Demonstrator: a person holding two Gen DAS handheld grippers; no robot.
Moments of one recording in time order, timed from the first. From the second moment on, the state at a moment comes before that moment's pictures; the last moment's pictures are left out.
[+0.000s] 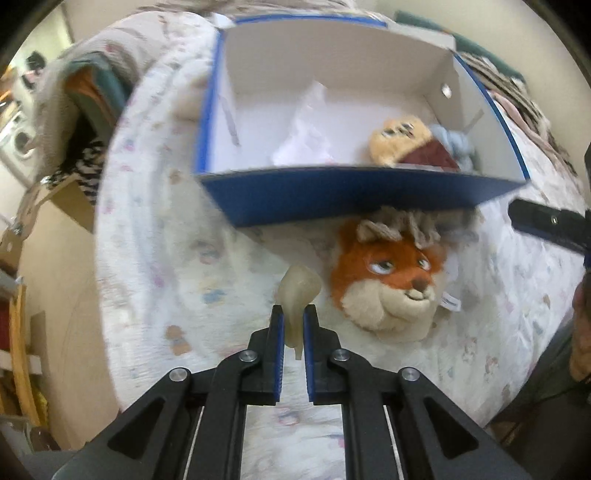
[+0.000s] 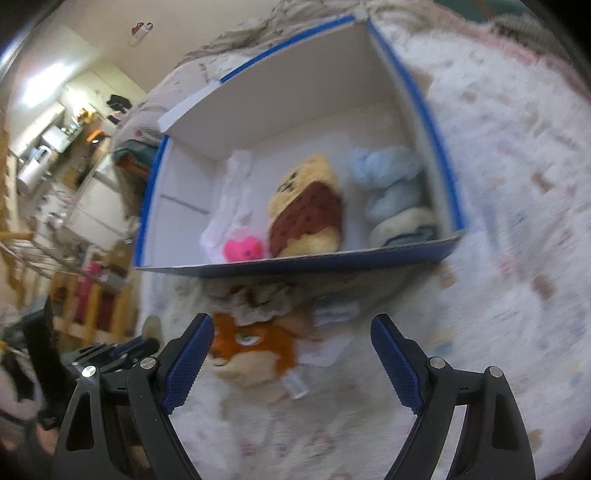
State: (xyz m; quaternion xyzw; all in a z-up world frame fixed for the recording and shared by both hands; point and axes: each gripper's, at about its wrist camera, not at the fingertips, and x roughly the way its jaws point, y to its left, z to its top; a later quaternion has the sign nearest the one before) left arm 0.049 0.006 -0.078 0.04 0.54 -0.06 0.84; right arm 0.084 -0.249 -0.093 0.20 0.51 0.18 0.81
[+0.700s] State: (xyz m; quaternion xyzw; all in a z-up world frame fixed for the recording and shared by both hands) left arm 0.059 0.016 -0.087 0.00 0.55 -0.05 0.83; right arm 0.131 -0.125 -0.131 0.07 0.56 0.18 0.81
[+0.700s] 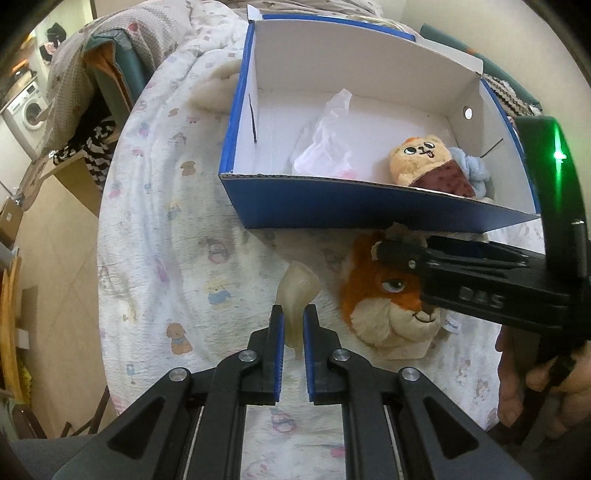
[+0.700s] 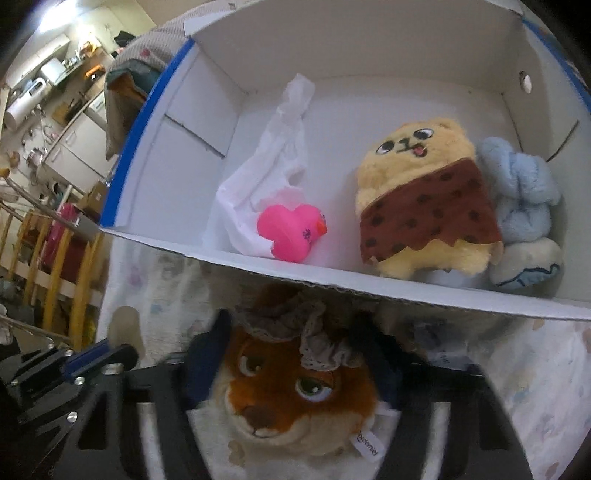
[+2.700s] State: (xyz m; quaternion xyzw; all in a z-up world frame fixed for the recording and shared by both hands) left arm 0.198 -0.045 -0.028 0.03 0.47 -0.09 0.88; right arm 0.187 -0.231 -0.011 0.14 0.40 0.19 0.89
